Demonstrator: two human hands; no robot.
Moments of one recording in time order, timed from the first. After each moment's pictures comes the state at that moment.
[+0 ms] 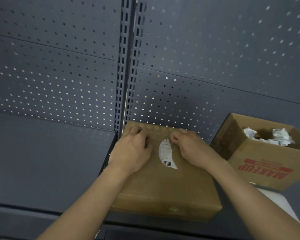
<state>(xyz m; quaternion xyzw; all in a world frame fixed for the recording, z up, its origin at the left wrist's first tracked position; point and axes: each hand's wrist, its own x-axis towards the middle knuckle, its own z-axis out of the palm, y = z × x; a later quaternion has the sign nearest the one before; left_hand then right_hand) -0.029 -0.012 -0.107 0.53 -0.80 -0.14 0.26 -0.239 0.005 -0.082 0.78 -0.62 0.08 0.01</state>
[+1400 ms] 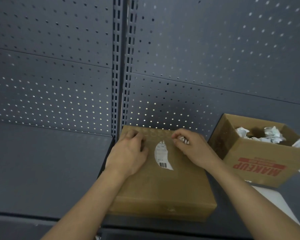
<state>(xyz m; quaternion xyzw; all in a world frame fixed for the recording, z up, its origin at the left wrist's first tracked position) -0.029 -0.012 -0.106 0.53 -0.80 -0.15 0.26 -0.252 0.022 -0.077 0.70 -0.63 0.30 -0.14</state>
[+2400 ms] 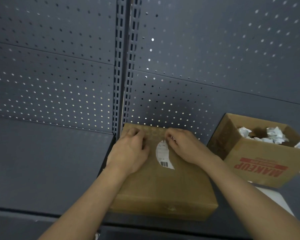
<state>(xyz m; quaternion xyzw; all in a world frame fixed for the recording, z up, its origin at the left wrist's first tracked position) -0.029 -0.014 -0.108 0.52 -0.80 -0.14 0.26 -0.233 -0.001 -0.078 0.78 -0.61 0.12 -0.01</state>
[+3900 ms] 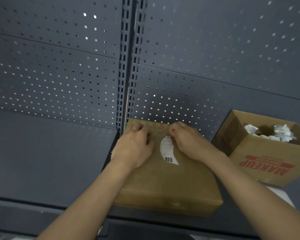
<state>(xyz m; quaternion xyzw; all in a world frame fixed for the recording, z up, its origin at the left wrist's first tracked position) -0.029 -0.011 -0.105 0.53 -0.80 -0.14 0.26 -0.231 -0.004 -0.080 0.78 -0.63 0.08 0.01</state>
